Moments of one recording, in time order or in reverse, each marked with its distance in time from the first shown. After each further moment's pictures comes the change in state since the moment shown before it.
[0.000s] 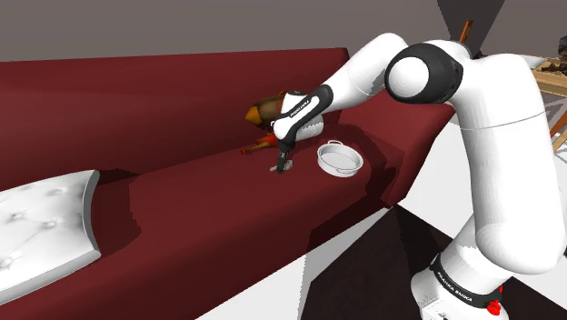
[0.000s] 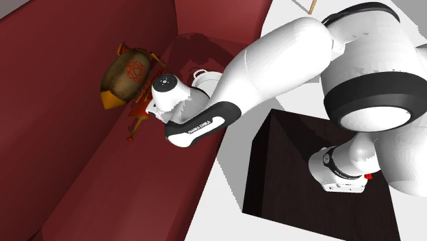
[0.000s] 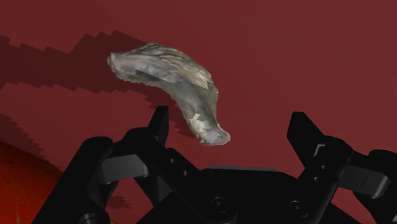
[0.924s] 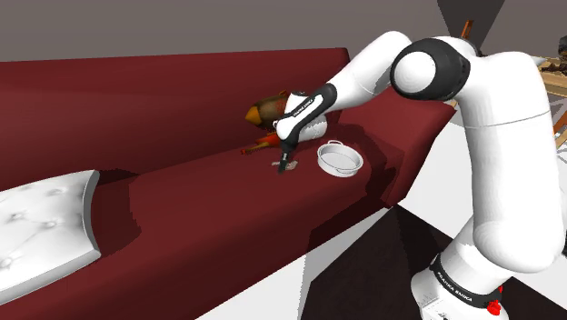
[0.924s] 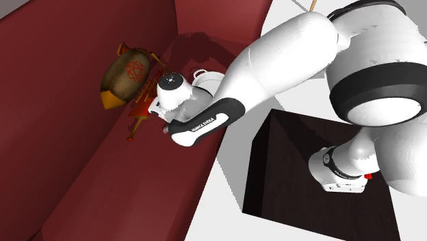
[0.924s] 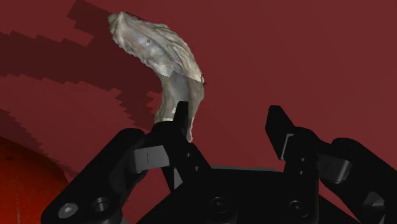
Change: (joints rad) arm -0.040 -0.027 0.038 -0.052 0.016 0.053 -0.053
